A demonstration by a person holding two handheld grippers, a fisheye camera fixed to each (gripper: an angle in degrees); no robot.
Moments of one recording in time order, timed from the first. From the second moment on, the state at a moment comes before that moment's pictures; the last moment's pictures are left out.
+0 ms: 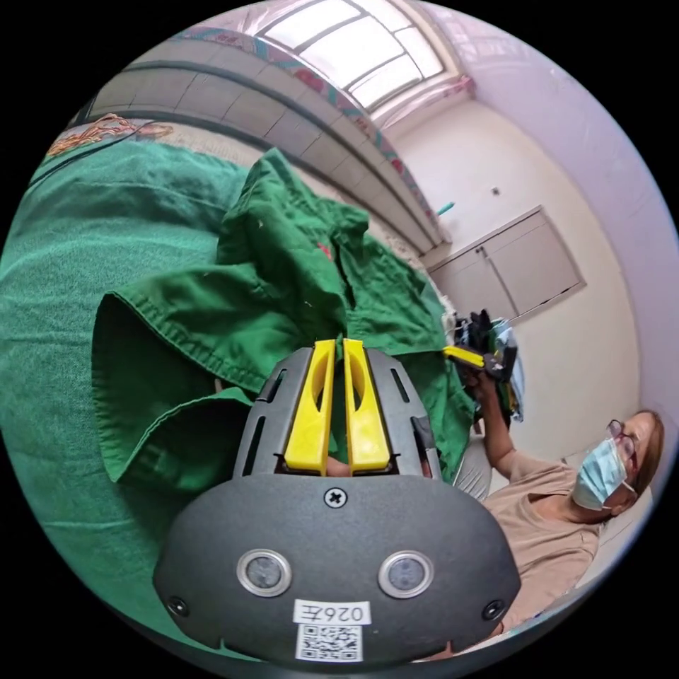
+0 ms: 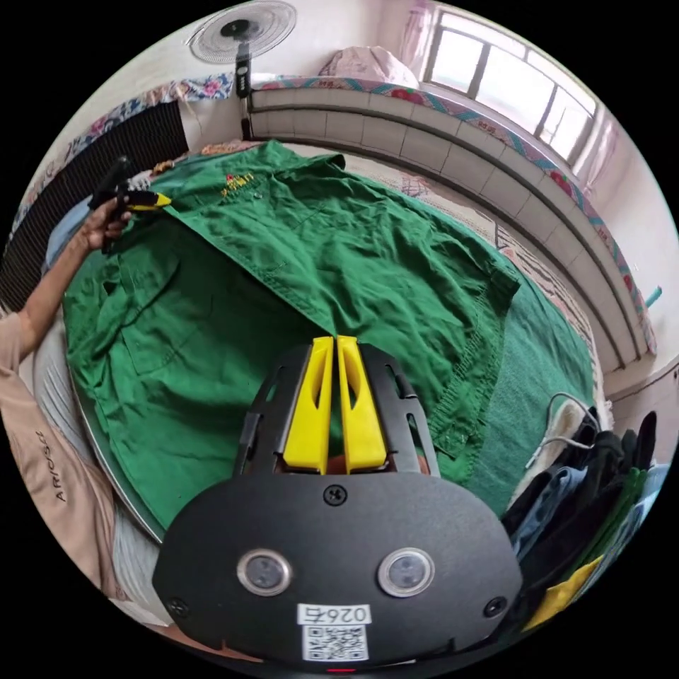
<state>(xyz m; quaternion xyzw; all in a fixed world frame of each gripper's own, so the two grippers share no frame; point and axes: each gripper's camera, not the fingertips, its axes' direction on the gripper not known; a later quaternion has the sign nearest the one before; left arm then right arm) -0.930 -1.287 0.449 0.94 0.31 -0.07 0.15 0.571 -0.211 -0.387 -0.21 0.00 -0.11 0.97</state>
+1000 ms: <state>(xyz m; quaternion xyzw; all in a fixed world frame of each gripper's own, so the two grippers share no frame) -0.818 -1.269 0.224 0.92 0.02 -0.22 0.31 0.640 -0.218 -0.387 -0.23 0.02 0.02 0.97</state>
